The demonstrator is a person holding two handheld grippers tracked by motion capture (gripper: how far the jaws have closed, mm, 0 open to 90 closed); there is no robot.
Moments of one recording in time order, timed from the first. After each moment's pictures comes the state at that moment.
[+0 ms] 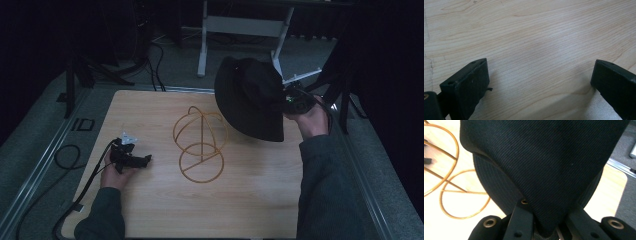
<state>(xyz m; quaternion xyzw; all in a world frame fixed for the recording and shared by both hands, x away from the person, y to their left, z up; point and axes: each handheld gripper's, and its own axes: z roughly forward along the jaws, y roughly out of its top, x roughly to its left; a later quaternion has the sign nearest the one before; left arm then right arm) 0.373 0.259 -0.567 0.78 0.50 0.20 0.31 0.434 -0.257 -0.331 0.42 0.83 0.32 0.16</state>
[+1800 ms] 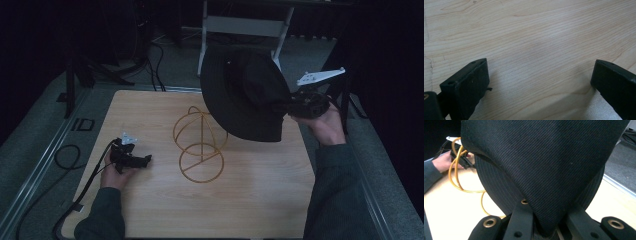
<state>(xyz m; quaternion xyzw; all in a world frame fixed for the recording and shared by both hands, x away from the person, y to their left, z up) 0.373 0.259 -0.567 0.78 0.50 0.20 0.31 0.390 -0.267 -0.294 0.30 0.84 0.43 0.13</state>
